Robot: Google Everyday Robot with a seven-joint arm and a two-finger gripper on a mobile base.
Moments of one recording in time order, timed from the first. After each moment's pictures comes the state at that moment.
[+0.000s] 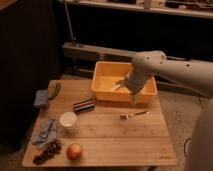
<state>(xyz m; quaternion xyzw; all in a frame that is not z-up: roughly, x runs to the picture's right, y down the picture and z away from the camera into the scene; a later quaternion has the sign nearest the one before) 0.108 0.021 0.751 -0.18 0.20 0.93 0.26</state>
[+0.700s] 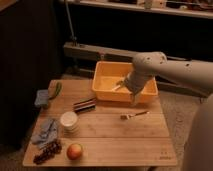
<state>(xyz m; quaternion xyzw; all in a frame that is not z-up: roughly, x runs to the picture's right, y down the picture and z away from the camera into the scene) 0.108 0.022 0.752 -0.18 0.20 0.93 0.26</state>
